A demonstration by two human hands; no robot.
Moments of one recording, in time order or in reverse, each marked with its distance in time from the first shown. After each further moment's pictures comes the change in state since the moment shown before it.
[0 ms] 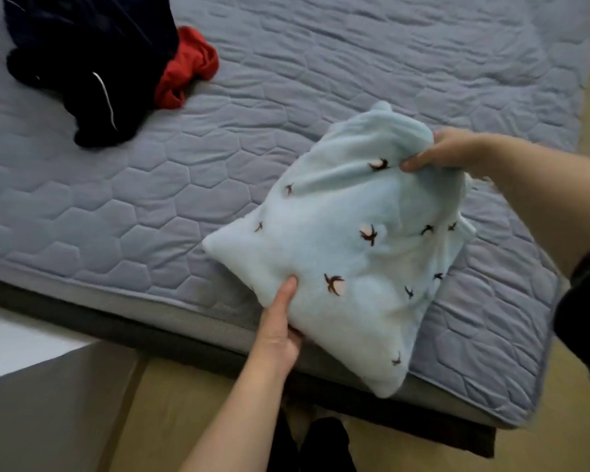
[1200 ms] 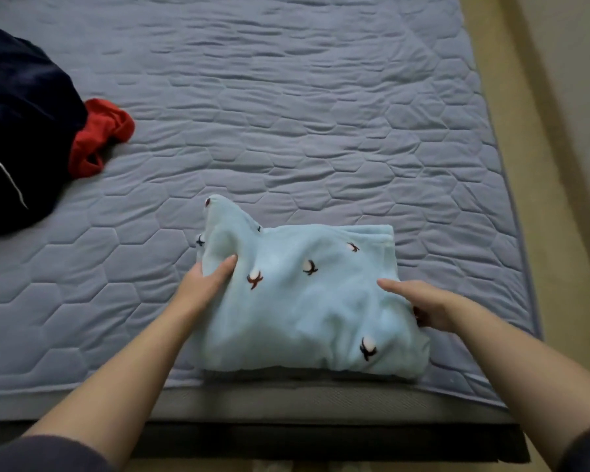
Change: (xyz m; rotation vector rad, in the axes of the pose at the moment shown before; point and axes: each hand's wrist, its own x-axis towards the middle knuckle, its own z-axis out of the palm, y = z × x) left_hand 0.101 0.071 0.021 1.281 -0.049 0.485; right_hand -0.075 0.189 0.162 0.710 -0.130 0.369
